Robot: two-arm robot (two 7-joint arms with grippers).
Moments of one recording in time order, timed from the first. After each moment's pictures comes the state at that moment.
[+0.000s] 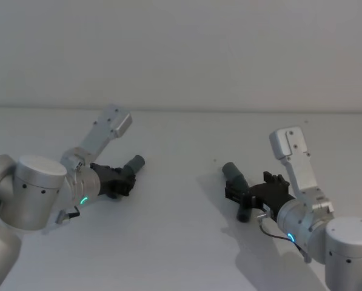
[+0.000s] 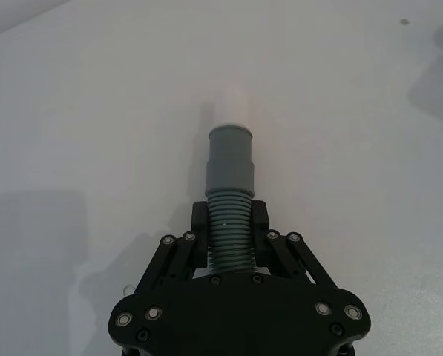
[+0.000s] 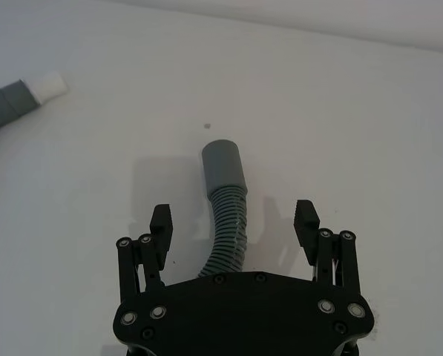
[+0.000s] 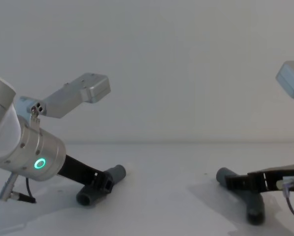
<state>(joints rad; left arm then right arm) -0.46 0.29 0.48 -1.48 -0.25 0.80 -0.18 0.14 0.23 -0.32 -1.70 0.22 0.62 0.01</state>
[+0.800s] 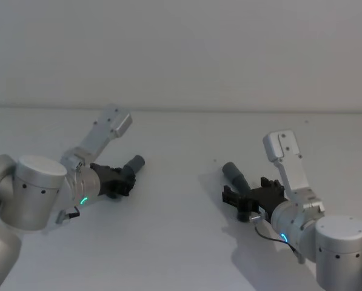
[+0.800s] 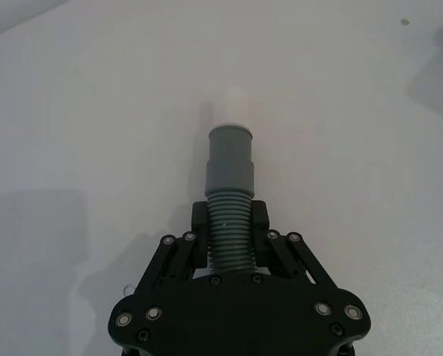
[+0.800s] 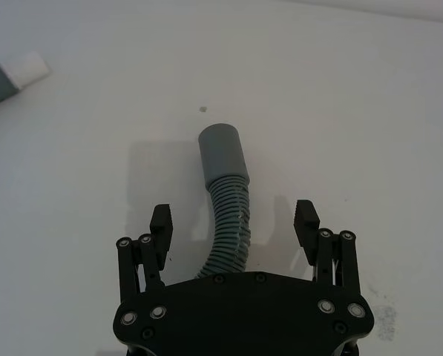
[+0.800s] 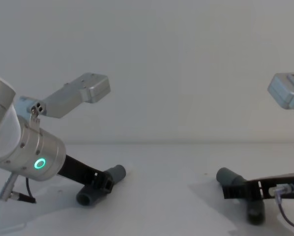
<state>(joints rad) -0.46 0.29 0.48 -1.48 -0.25 0.80 -0.18 0.16 0.19 -0.32 -1.65 0.19 0.65 0.00</state>
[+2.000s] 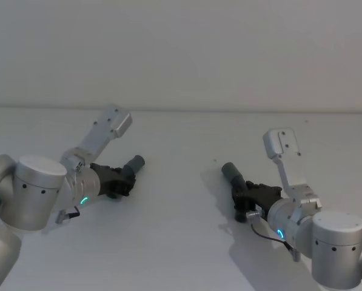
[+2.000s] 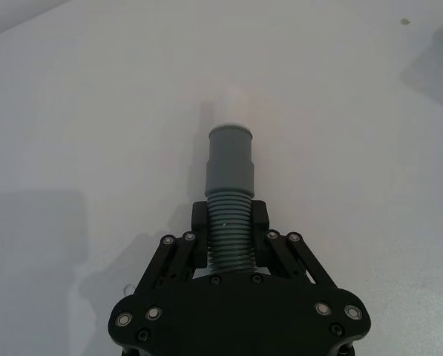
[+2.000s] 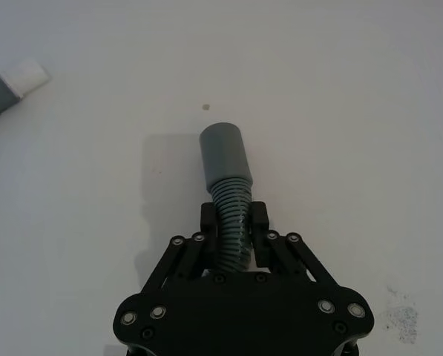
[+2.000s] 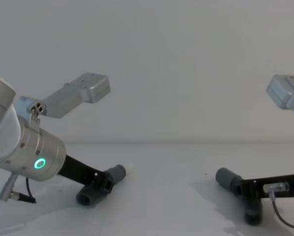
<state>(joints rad) -0.46 0.29 0.48 -1.48 -0.25 0.80 -0.18 0.17 0.15 -0.29 -1.63 0.21 0.69 0.00</state>
